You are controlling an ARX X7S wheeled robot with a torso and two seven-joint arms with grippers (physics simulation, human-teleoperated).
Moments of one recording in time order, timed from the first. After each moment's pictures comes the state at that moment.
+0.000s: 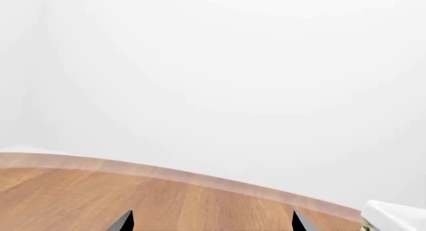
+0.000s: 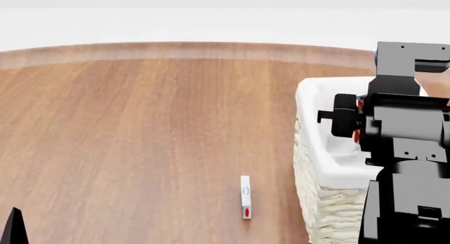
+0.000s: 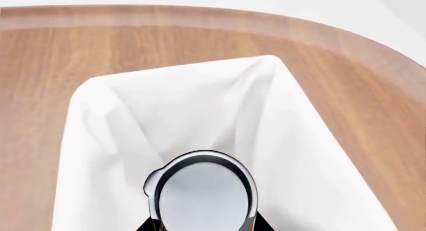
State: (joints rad) left arm 0.26 -0.35 0.06 0.59 -0.45 0.05 -0.30; right arm 1.46 0.21 -0.07 1.31 0.02 0.75 0.03
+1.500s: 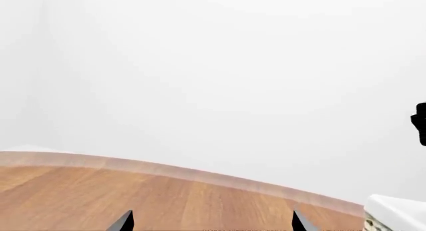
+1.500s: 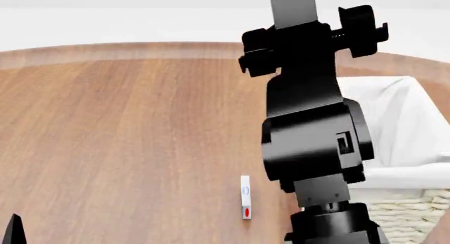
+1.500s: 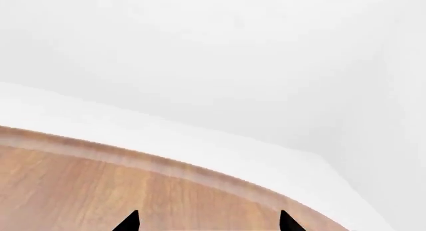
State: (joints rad) left arm 0.29 -0.37 0.08 0.59 -0.43 0.08 -0.32; right arm 1.20 0.04 -0.25 0.47 -0.09 0.79 0.12
